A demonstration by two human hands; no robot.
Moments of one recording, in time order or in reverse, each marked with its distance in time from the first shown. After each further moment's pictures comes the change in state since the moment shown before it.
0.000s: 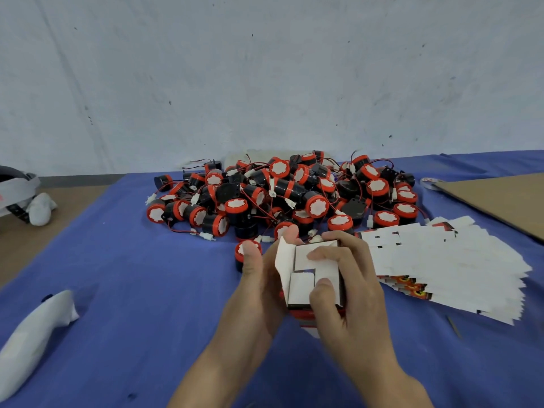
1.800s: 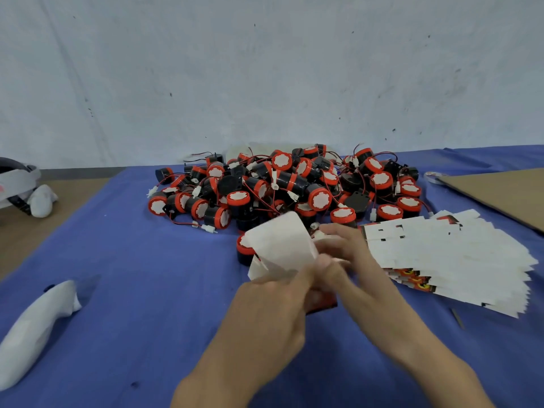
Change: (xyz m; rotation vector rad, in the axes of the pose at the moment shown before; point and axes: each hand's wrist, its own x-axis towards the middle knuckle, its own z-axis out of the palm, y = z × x) left_hand 0.008 -0.024 -0.018 1.302 -0.093 0.753; right_hand 0.014 0.022 -0.020 0.305 -0.382 0.219
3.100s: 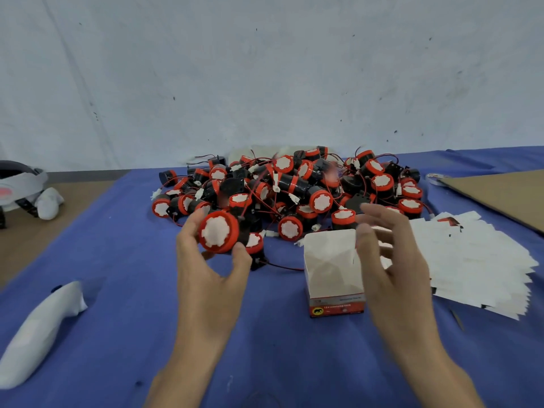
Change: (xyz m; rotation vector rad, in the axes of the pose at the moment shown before) left_hand -0.001 -0.032 -0.013 -0.530 0.676 -0.571; right_hand -0.001 -0.023 -0.004 -0.111 0.510 -0.111
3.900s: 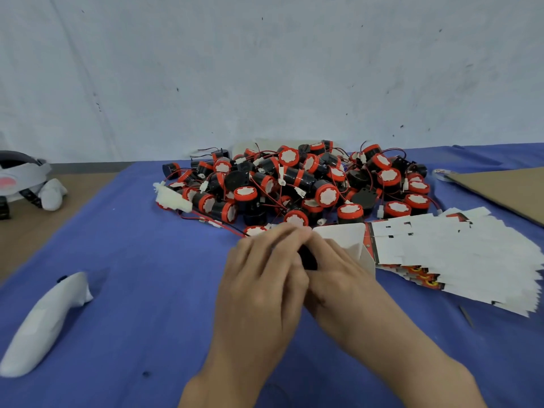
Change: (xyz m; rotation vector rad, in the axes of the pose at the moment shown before) left_hand -0.028 0.016 0.015 0.398 -0.156 0.672; right_hand -0.011 -0.012 0.025 -0.547 -0.640 -0.518
